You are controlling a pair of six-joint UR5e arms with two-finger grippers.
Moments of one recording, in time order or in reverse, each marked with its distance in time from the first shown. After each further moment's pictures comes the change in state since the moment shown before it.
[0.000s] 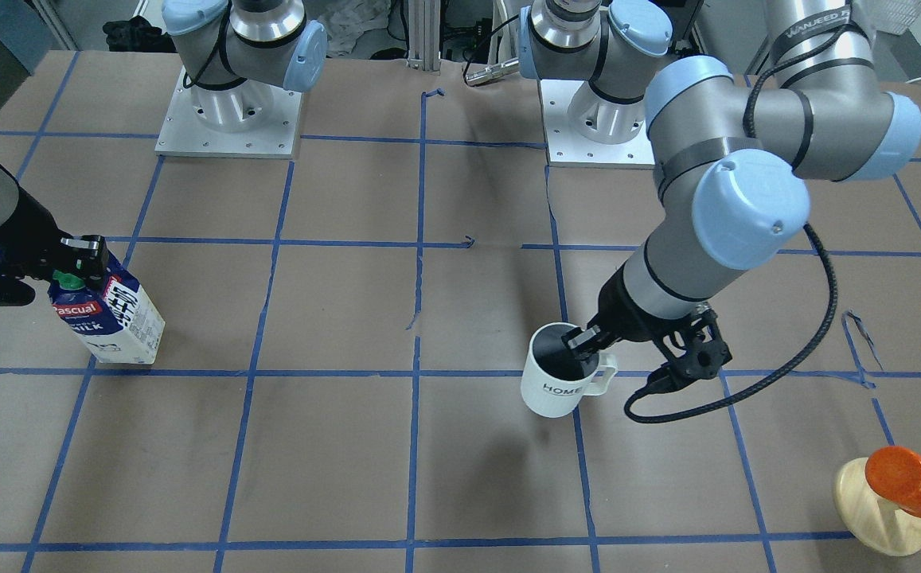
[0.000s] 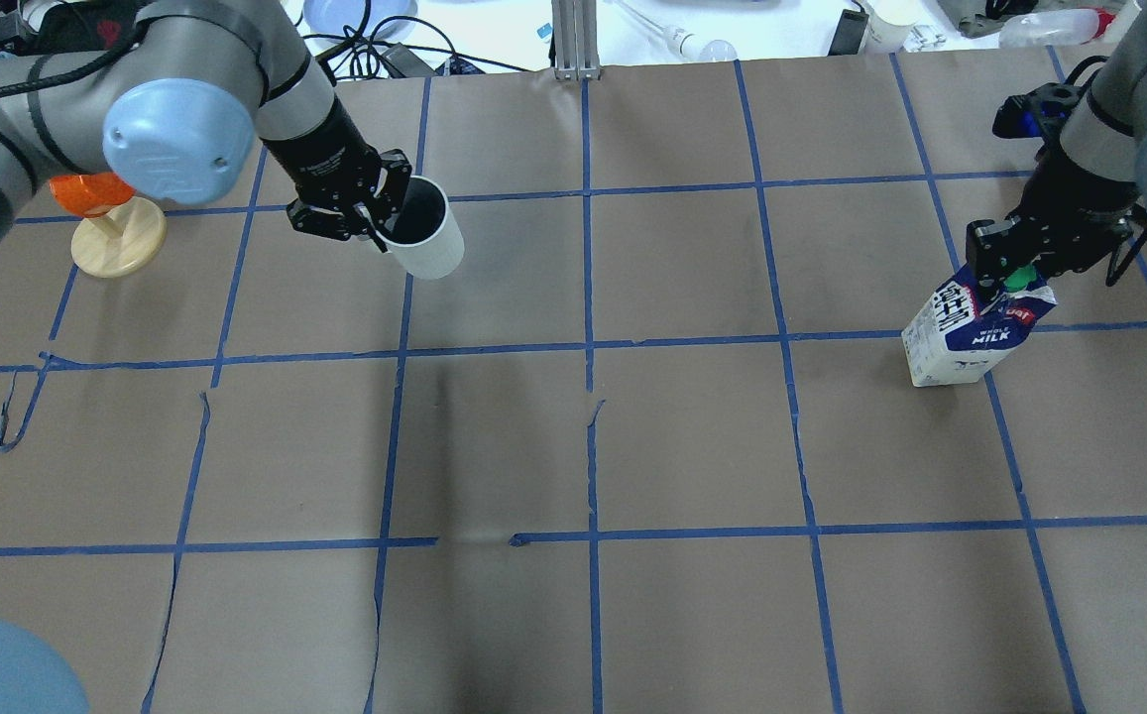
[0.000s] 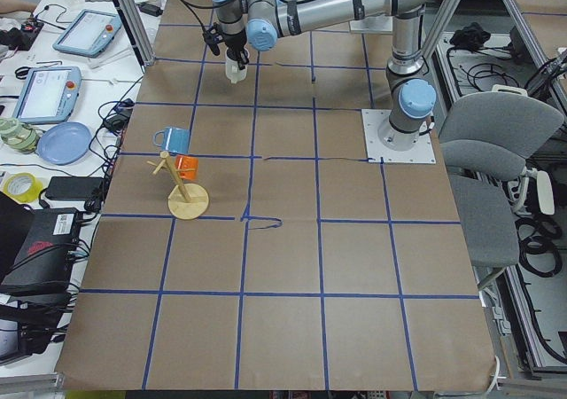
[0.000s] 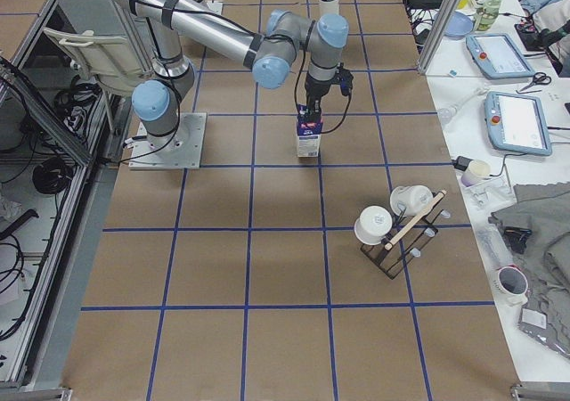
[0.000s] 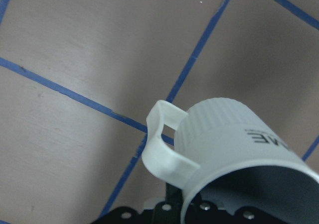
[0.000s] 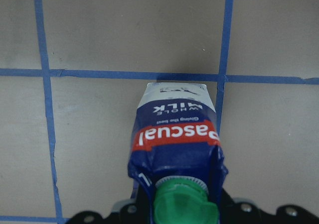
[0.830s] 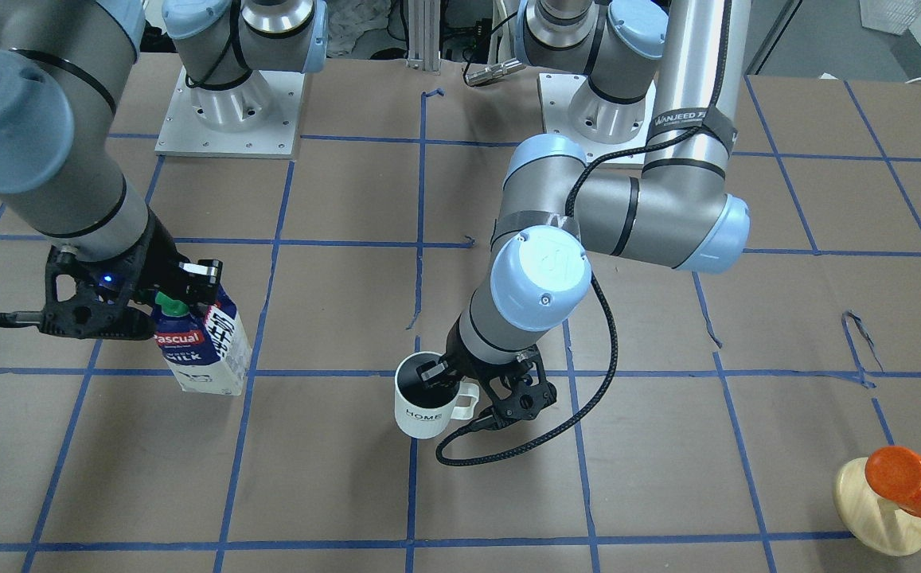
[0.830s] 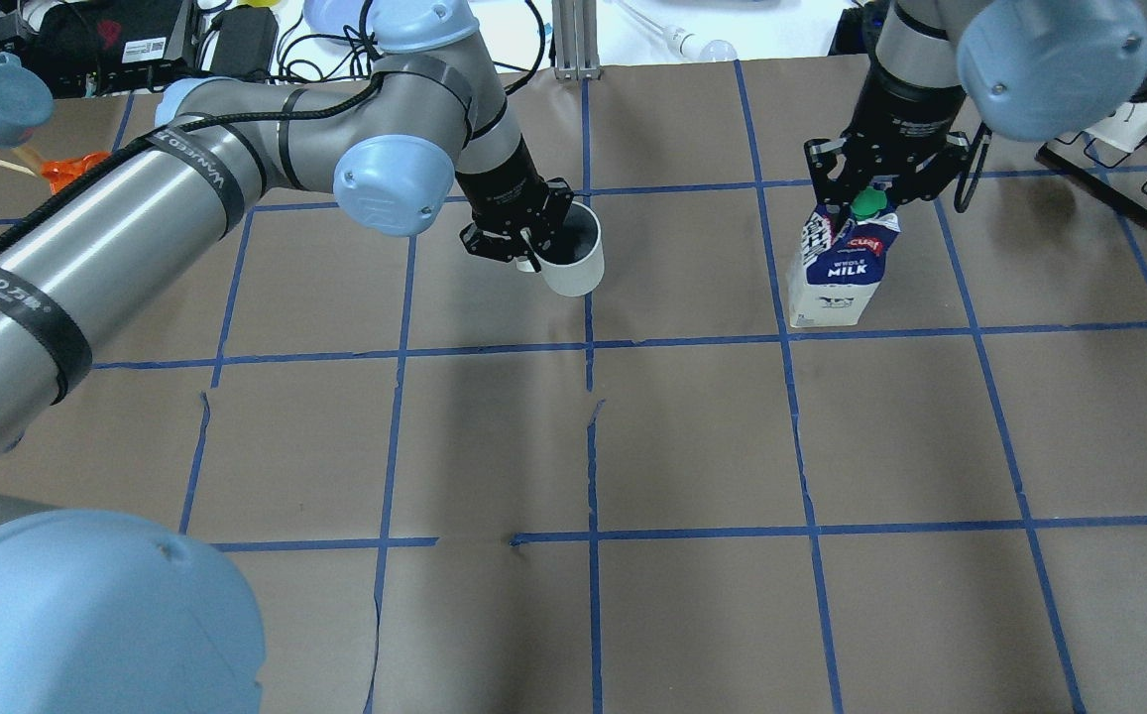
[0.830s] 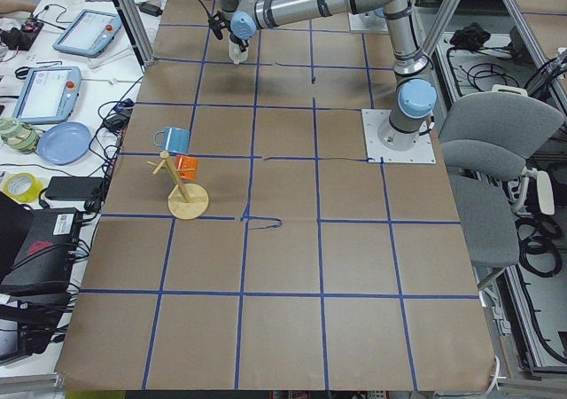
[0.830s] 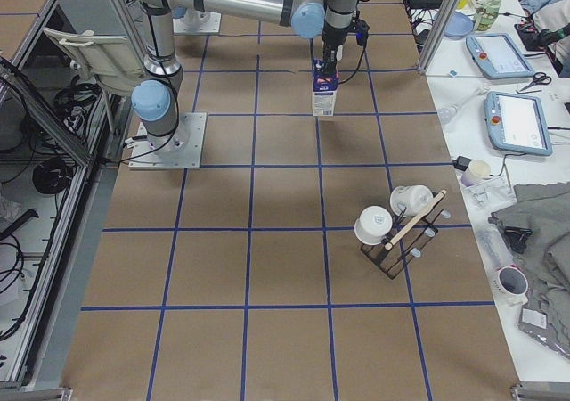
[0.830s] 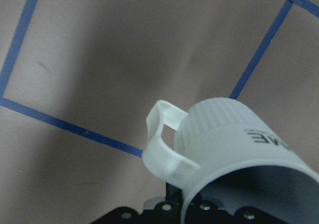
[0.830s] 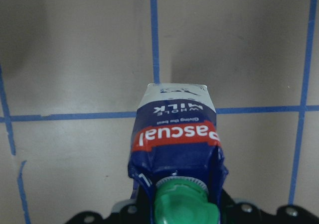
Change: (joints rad) left arm -0.192 -0.188 0.058 0.148 -0.078 -0.163; right arm 0.305 0.138 -0.276 0.123 0.029 0.372
